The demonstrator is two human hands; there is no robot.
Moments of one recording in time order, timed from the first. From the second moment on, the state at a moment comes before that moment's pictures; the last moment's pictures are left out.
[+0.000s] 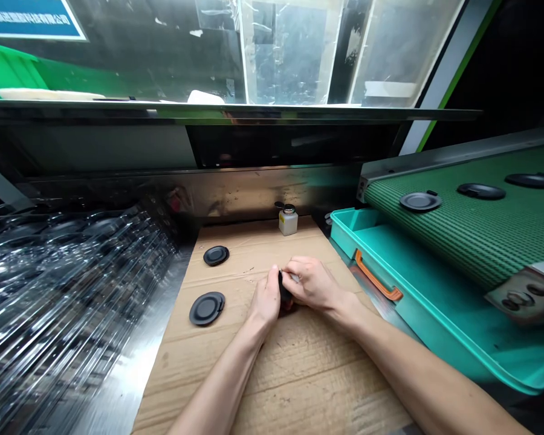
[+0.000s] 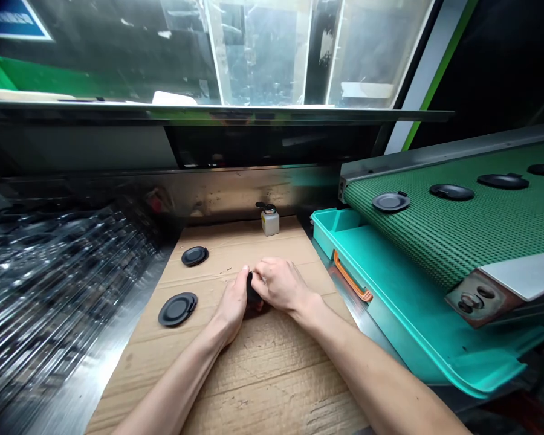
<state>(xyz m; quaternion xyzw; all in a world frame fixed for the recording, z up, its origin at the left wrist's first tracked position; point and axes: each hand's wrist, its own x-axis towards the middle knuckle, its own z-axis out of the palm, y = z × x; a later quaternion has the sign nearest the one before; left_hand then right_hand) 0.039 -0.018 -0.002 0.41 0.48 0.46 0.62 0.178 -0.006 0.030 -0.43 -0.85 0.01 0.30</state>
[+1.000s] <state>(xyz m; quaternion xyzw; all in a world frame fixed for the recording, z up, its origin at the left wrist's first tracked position) 0.020 -0.013 0.017 0.22 0.43 0.41 0.77 0.178 -0.001 0.027 -0.52 -0.74 0.23 0.37</state>
